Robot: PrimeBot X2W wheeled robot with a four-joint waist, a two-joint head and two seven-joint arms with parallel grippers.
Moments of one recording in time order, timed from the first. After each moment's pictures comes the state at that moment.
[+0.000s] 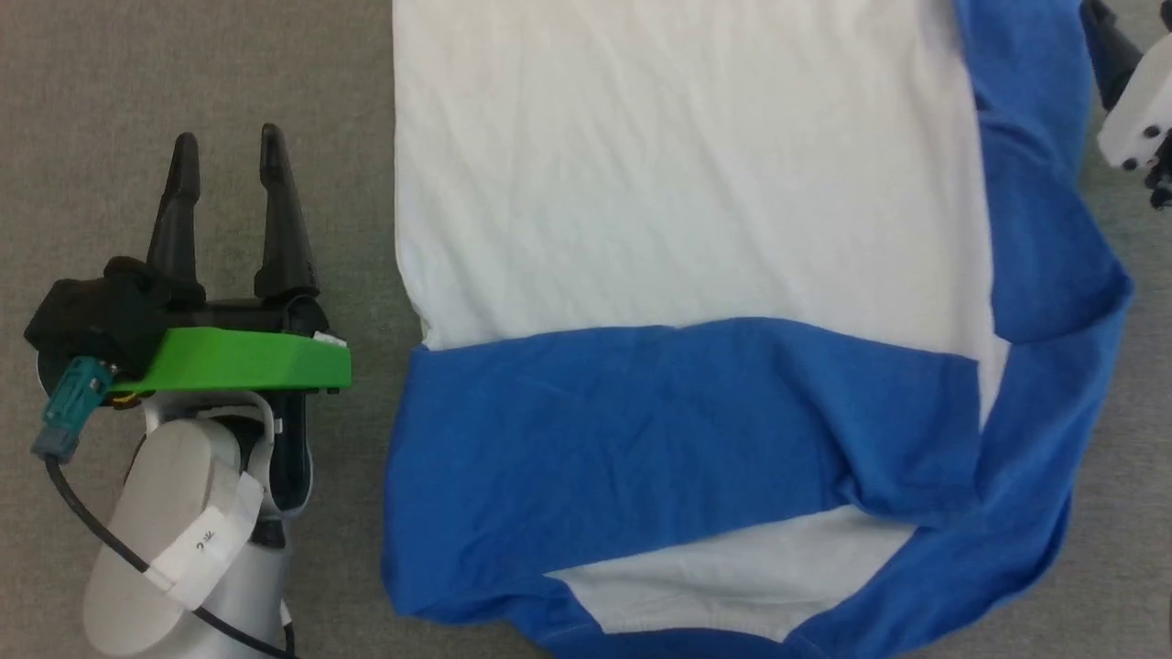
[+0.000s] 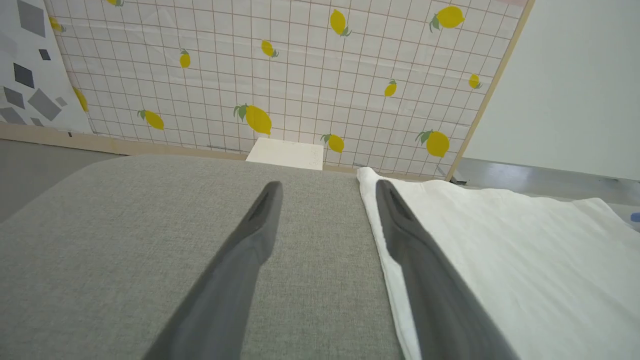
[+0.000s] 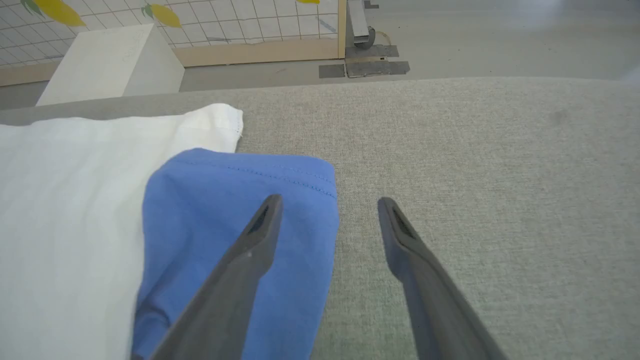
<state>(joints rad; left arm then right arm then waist) -0.39 0.26 -0.14 -0.02 -0.44 0.11 -0.26 -0.92 -0.29 -0.14 0.58 0.21 0.13 0.43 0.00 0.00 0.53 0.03</state>
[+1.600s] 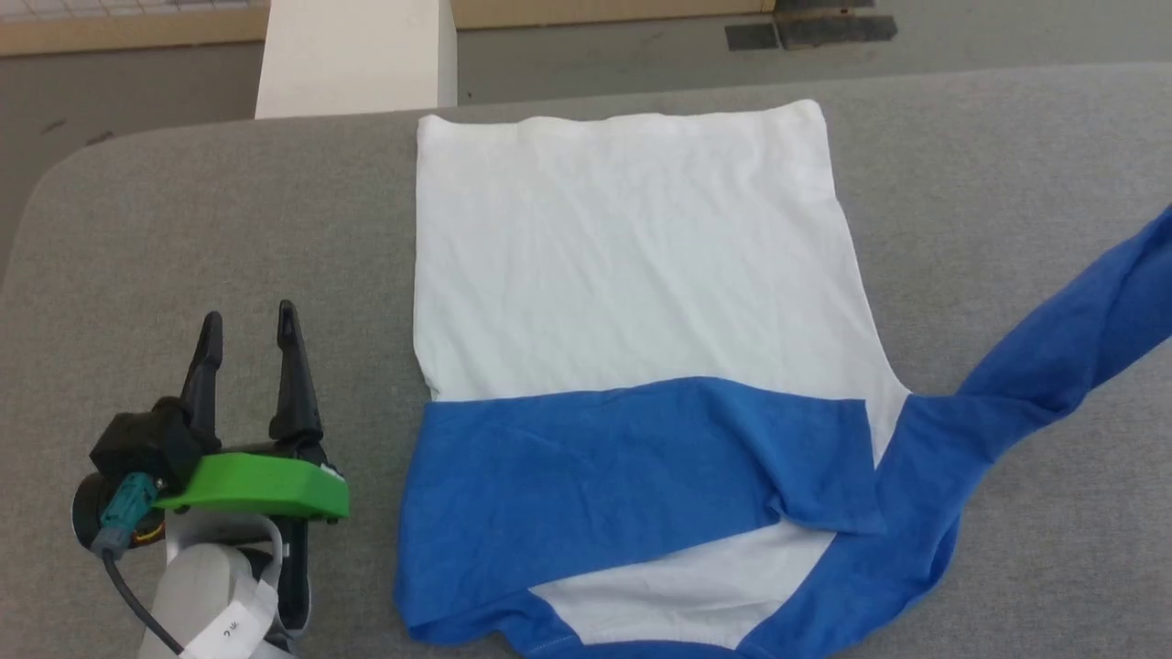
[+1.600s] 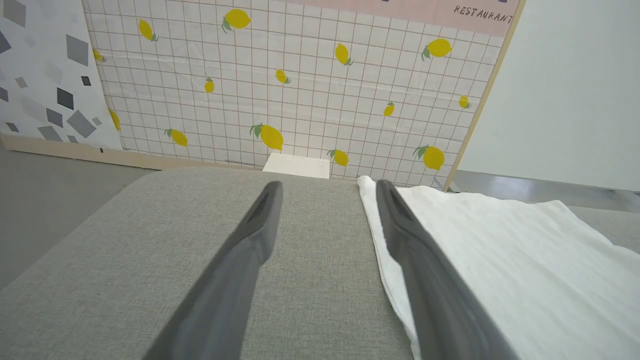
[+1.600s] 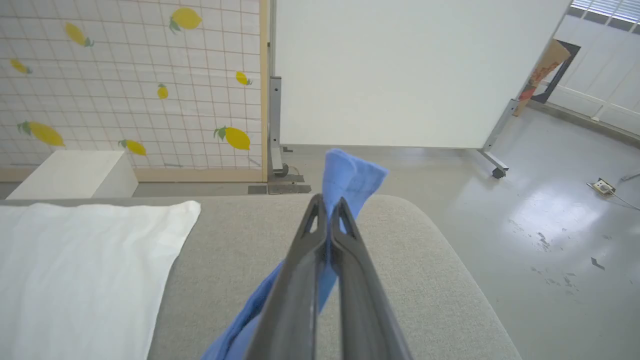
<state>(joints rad) -0.19 0.11 0.07 0.13 -0.25 -0.05 -0.26 -0.35 -0.33 -0.33 -0.19 0.18 0.13 0.50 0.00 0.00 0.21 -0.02</state>
